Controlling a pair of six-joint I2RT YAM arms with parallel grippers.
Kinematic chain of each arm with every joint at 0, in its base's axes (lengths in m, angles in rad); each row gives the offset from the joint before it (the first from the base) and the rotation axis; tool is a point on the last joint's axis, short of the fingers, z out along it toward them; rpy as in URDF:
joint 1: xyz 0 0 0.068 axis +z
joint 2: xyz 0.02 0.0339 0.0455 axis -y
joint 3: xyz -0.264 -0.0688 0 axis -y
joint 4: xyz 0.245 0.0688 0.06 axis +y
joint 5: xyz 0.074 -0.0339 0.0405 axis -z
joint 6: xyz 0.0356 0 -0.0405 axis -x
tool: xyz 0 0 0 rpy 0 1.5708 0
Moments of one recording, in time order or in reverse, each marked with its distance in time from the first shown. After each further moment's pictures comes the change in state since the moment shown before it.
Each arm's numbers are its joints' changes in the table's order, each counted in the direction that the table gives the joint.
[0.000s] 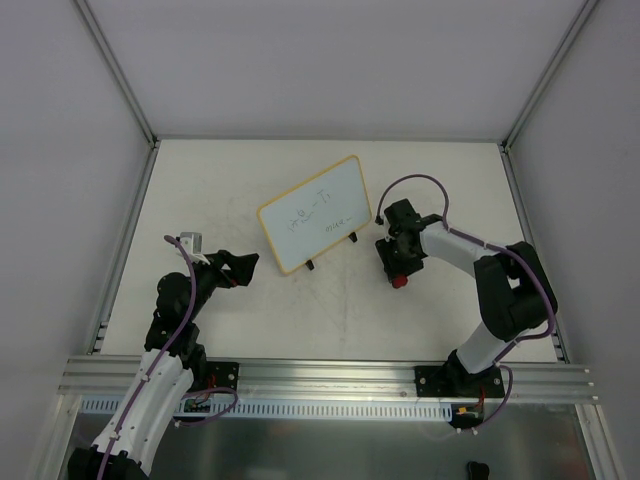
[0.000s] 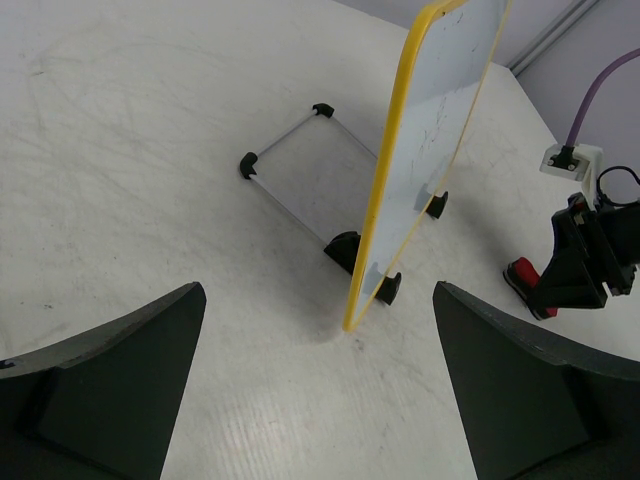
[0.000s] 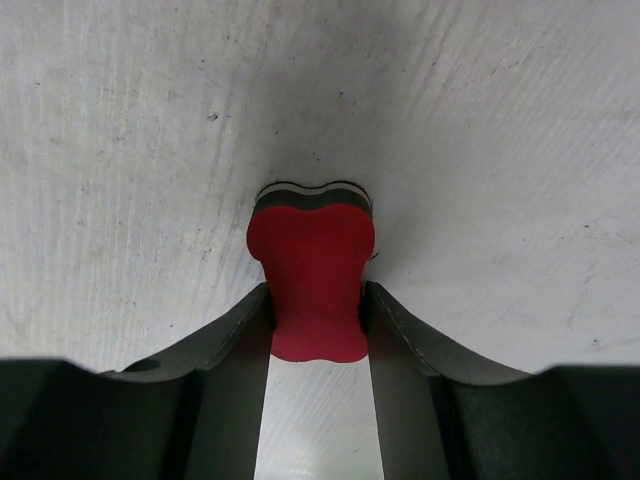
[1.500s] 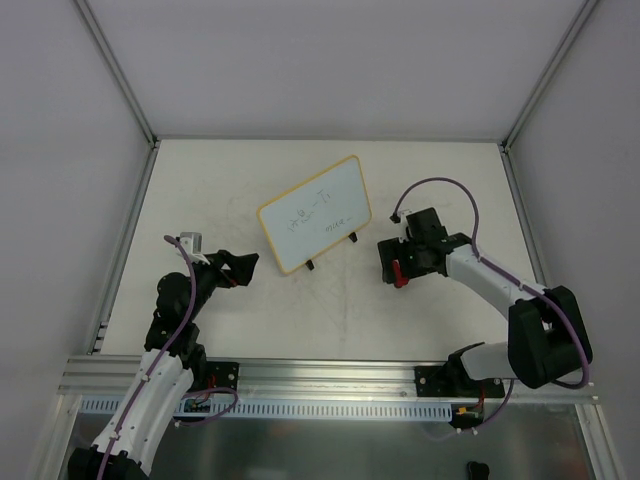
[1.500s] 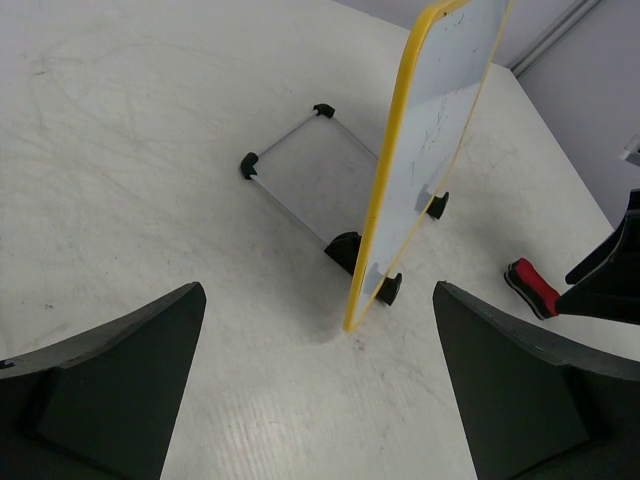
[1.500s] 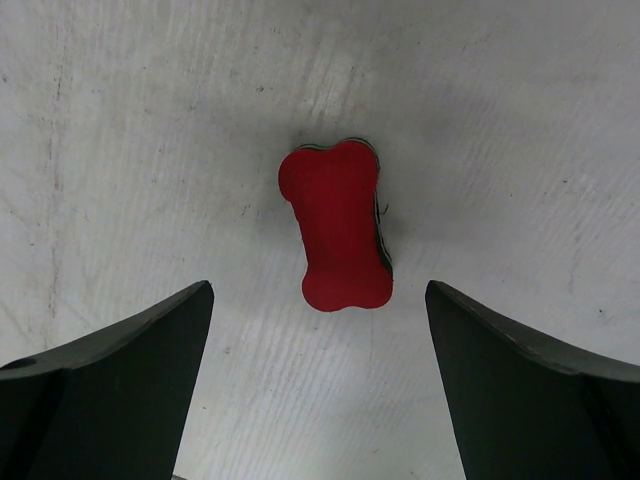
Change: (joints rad) left arm 0.000 0.000 0.000 0.000 -0.003 0.001; right arm -0.051 0.293 -0.186 -0.128 -0.104 -0.029
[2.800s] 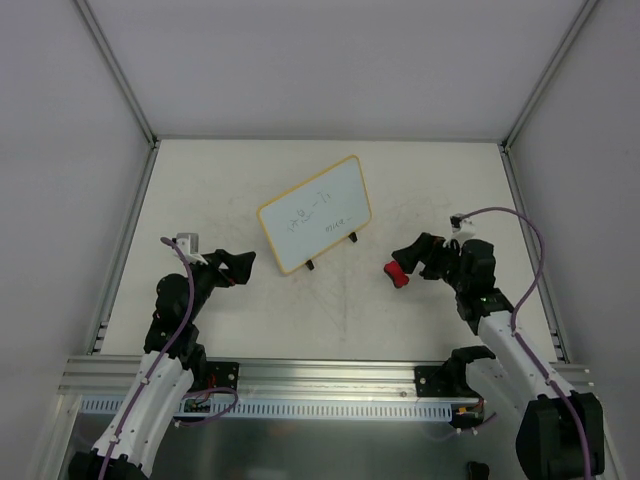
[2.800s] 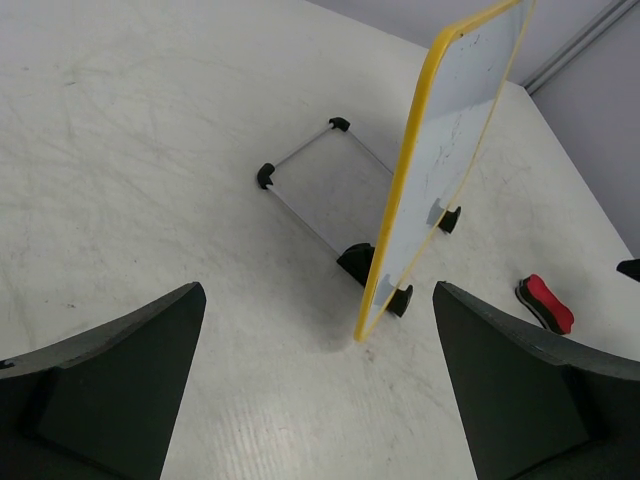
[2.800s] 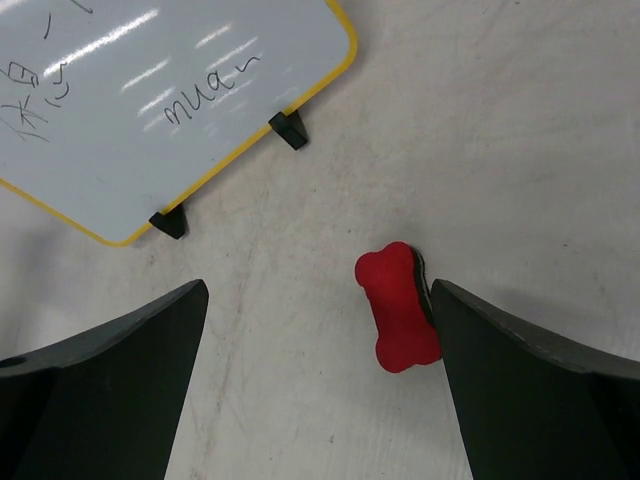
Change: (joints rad) left arm 0.000 0.029 0.000 0.023 -0.048 0.000; right arm -0.260 0.544 -0.455 -0.595 -0.260 -0.382
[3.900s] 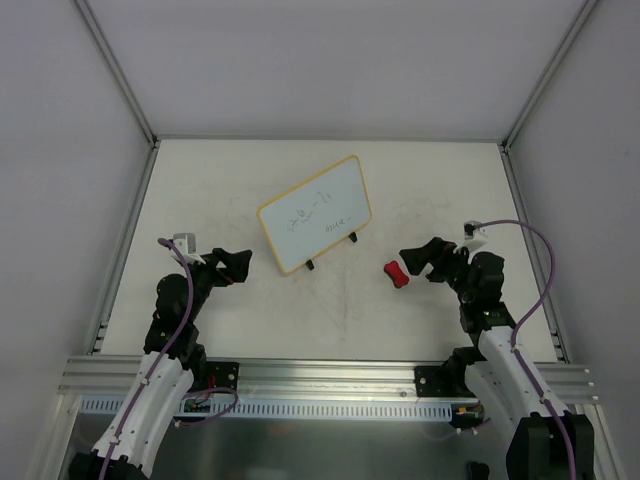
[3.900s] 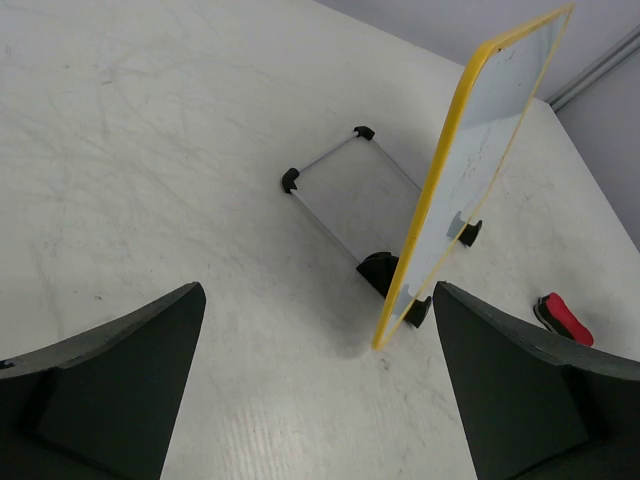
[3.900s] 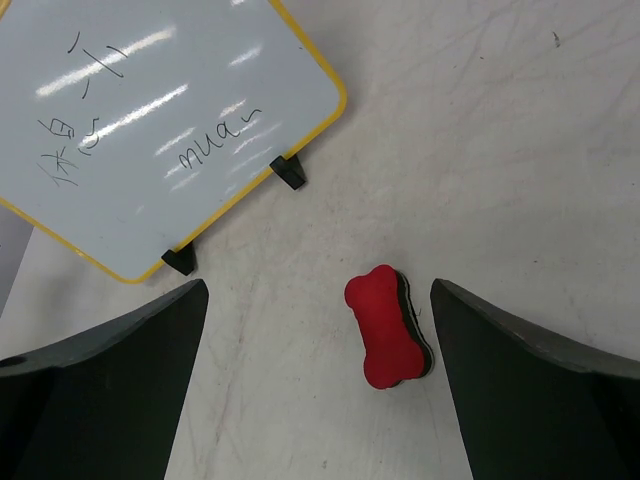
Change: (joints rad) left arm 0.000 0.006 0.000 0.017 -0.061 0.005; right arm -0.059 0.099 -0.086 -0.101 -0.017 -0.039
